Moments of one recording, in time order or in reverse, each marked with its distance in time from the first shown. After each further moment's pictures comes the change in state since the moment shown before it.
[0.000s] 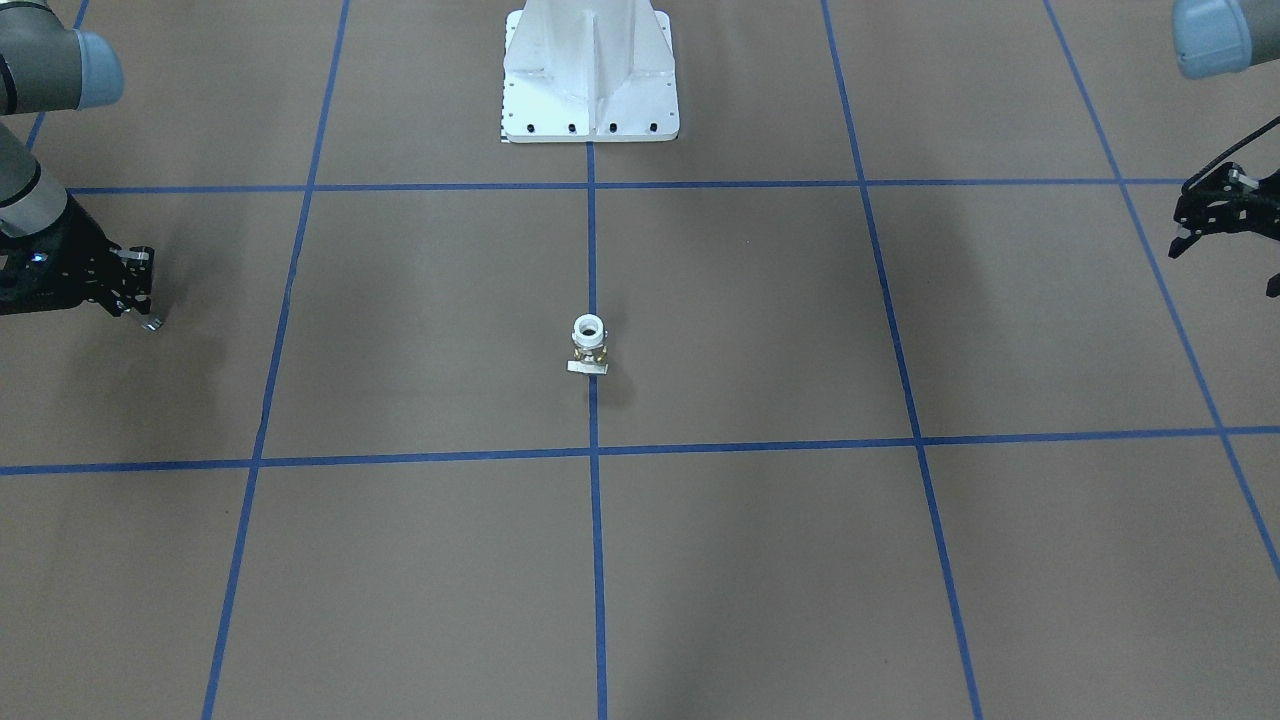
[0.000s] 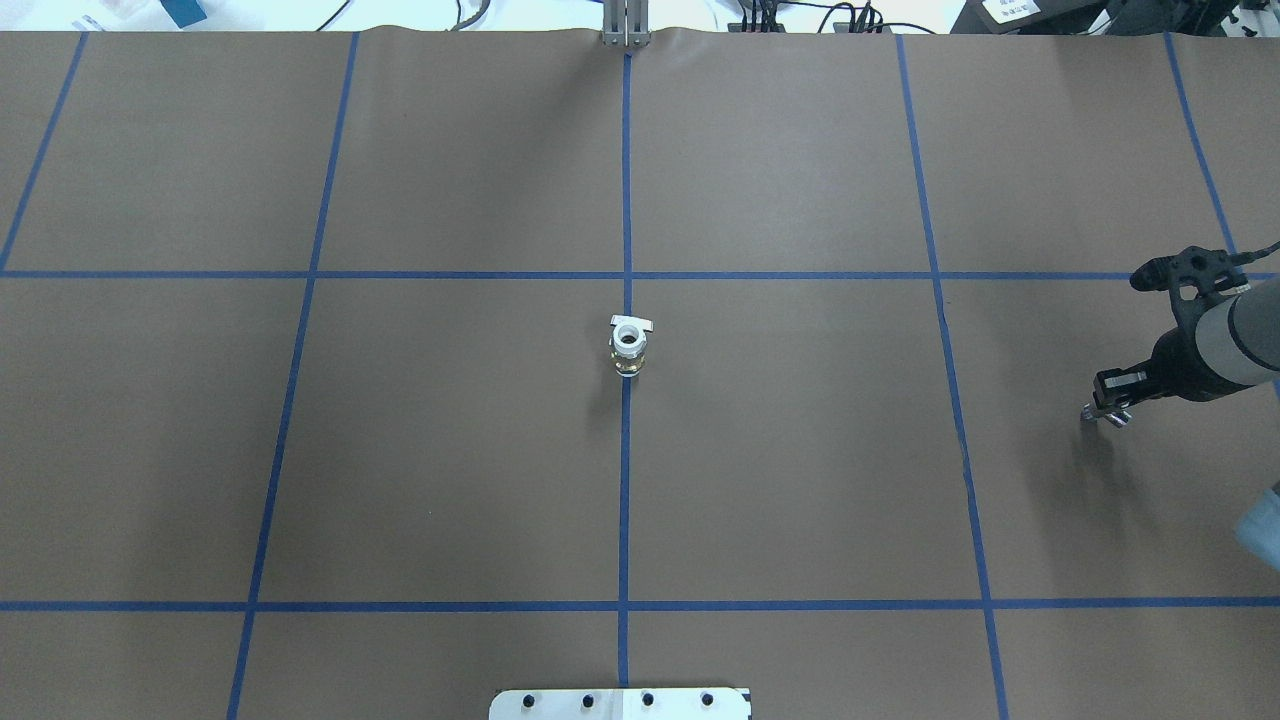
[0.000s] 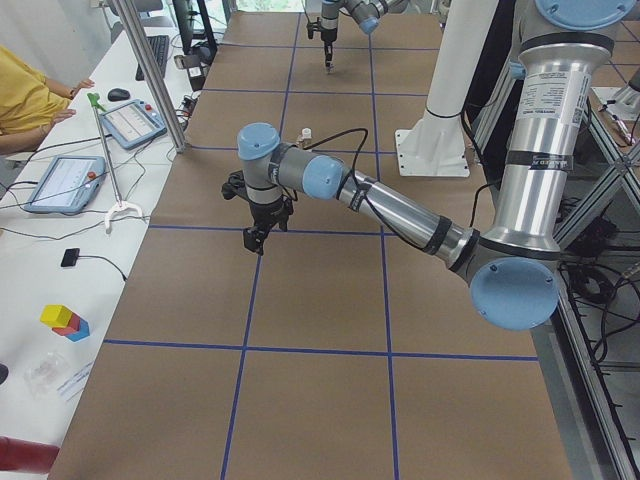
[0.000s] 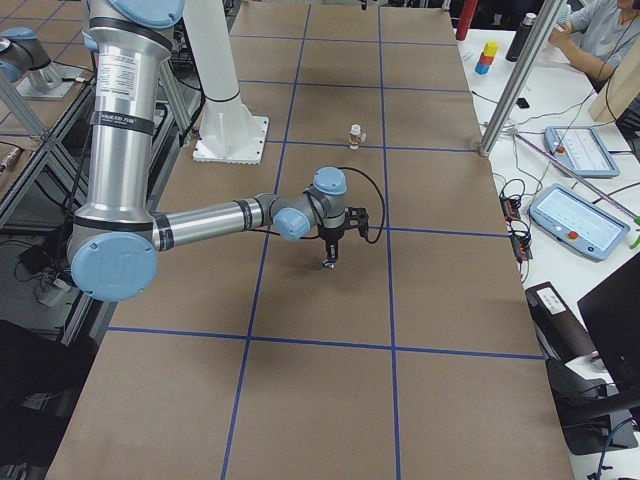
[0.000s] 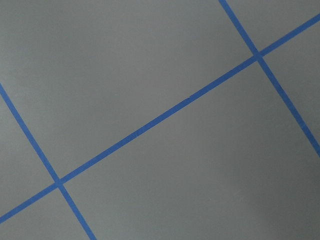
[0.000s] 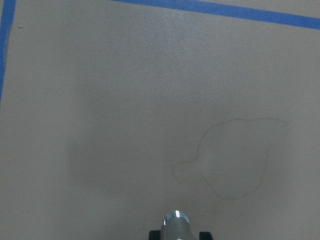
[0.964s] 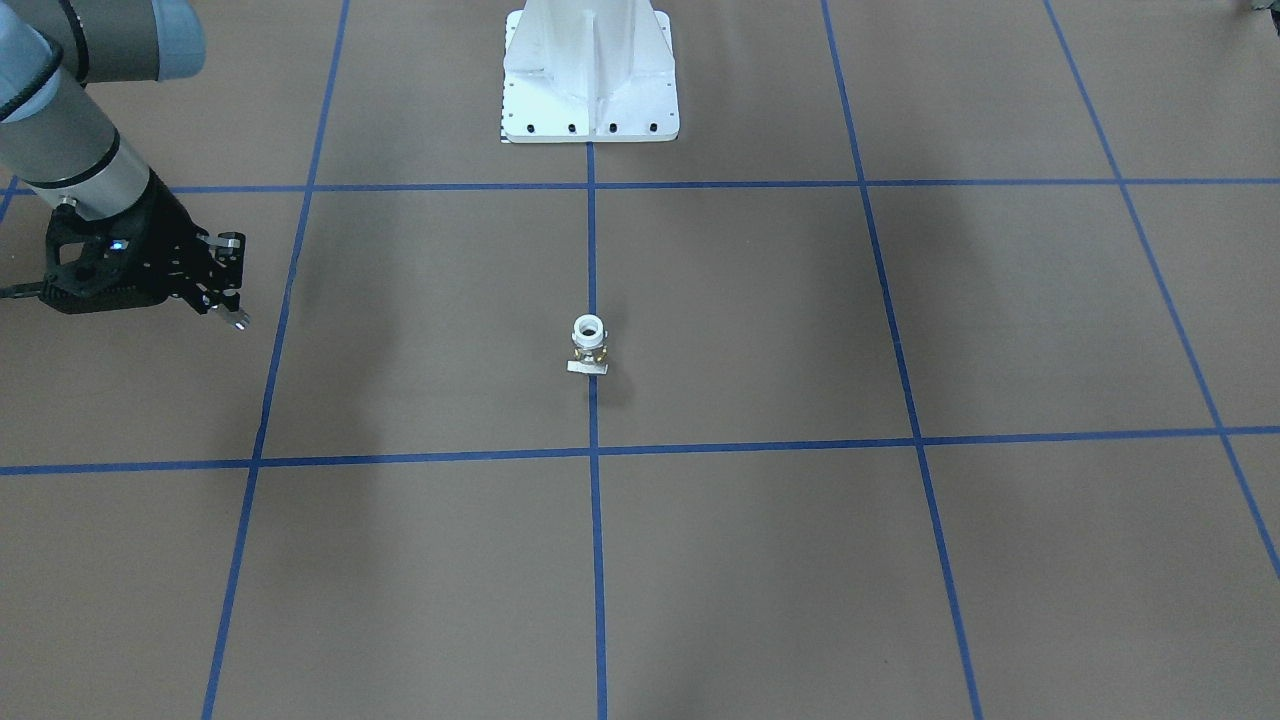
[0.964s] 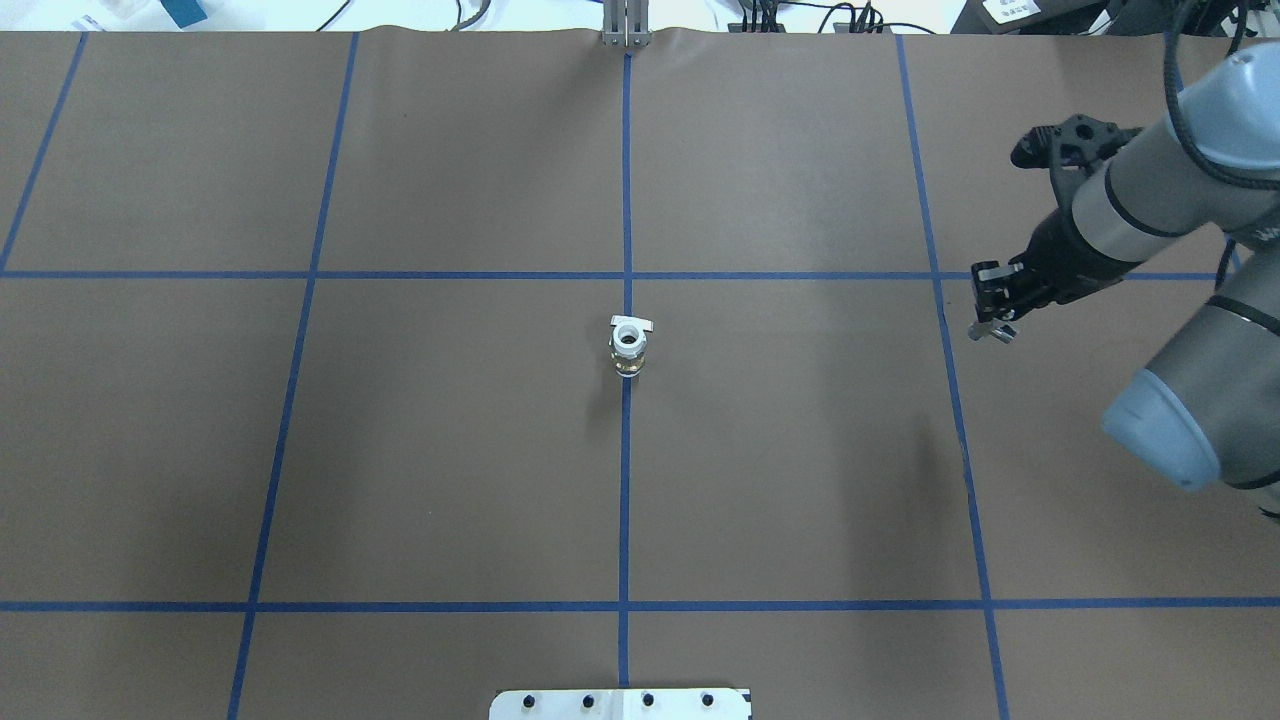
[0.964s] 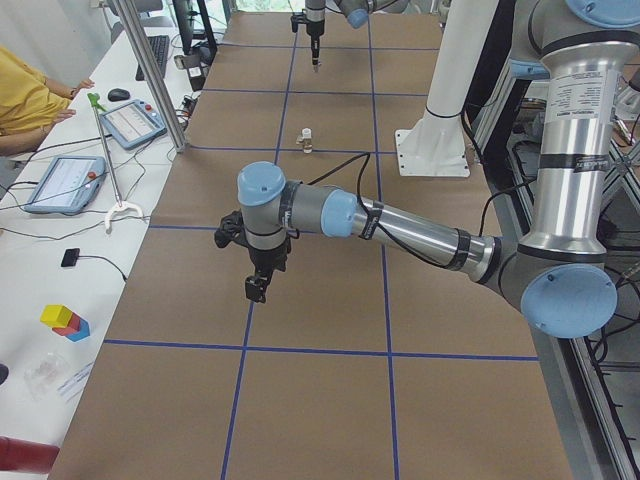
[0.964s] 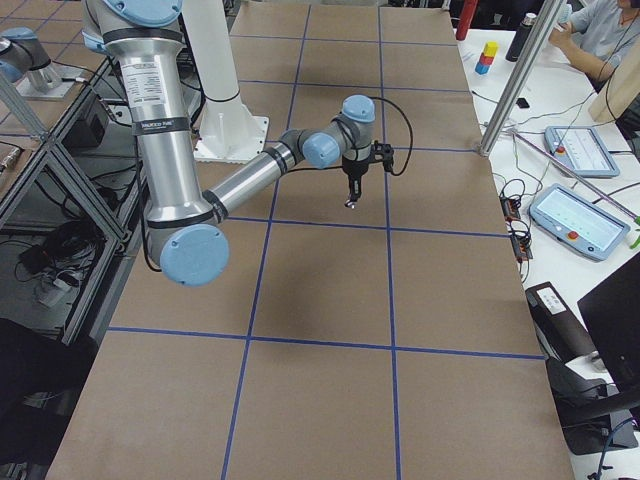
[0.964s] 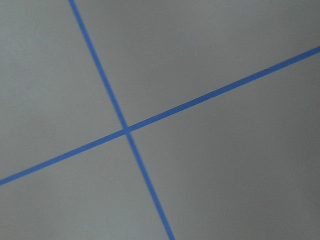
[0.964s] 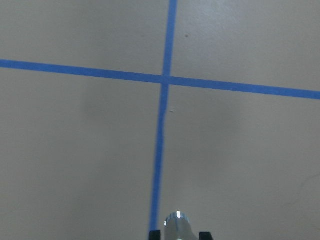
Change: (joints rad) left arm -0.215 0.111 0.110 -0.044 0.002 0.036; right arm 0.014 0.400 0.130 -0.498 0.063 0.063
